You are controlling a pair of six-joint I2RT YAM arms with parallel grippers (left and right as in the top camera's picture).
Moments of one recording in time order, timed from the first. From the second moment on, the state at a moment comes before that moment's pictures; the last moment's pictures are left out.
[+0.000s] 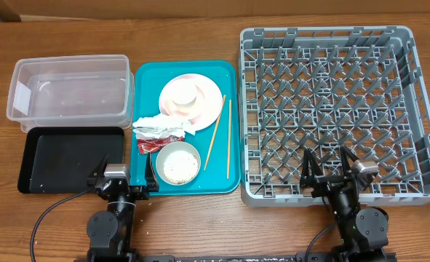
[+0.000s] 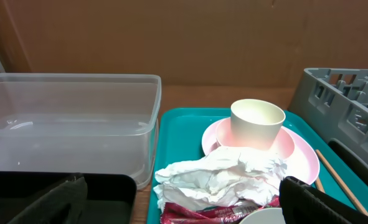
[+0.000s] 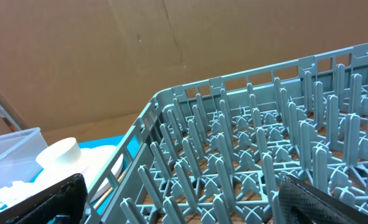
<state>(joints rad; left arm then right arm) -0.03 0.02 0.01 -0.08 -0.02 -0.05 0.20 0.01 0.02 -0.03 0.01 0.30</state>
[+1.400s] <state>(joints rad) -0.03 0.02 0.16 -0.23 0.08 -0.10 0.20 0.01 0.02 -0.03 0.01 0.30</state>
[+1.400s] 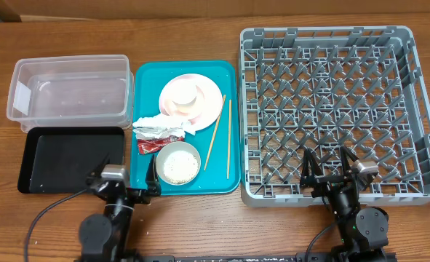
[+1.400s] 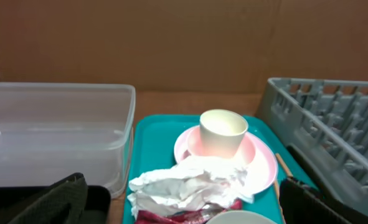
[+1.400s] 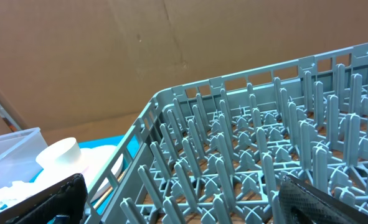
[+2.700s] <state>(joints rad) -0.03 1.49 1.41 -1.18 0.39 -0.09 0.20 0.01 0.02 -0.03 0.01 0.30</state>
